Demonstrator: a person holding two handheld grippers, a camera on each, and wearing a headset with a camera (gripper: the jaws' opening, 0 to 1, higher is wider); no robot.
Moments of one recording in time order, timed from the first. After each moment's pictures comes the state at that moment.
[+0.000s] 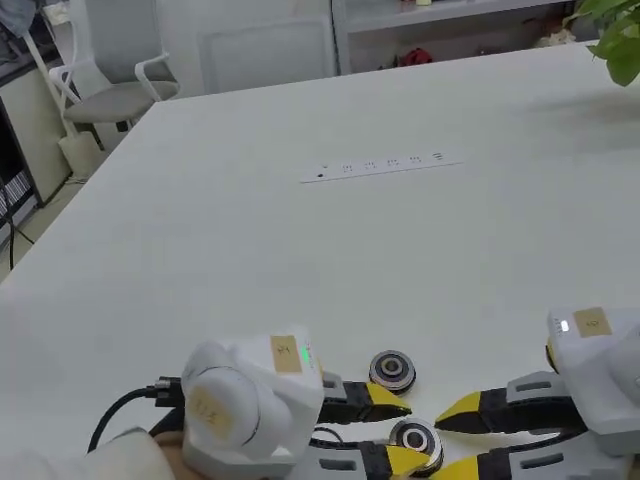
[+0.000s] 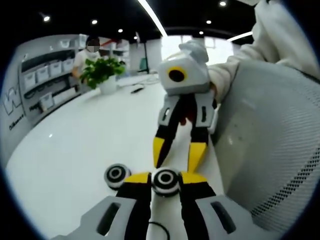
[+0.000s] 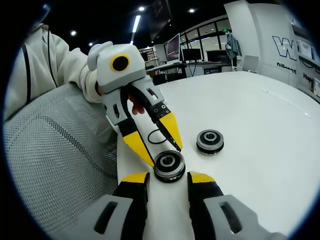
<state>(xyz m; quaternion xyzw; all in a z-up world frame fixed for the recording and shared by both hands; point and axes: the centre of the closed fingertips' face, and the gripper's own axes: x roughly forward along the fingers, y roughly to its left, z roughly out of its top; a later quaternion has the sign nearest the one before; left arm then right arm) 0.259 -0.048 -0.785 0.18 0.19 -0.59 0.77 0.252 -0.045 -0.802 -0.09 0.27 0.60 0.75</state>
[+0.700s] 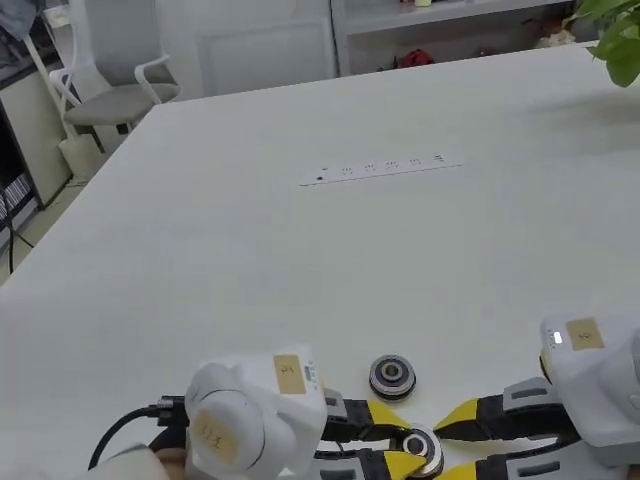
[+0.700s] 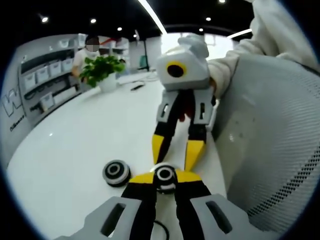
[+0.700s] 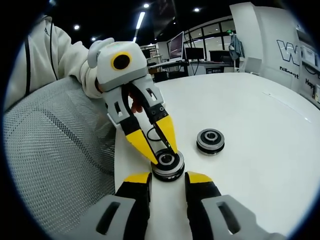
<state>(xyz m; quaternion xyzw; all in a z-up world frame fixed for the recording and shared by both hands) 0.259 -0.046 -0.792 0.19 0.20 -0.58 0.77 0.254 -0.044 -0.807 -0.12 0.27 0.60 0.74</state>
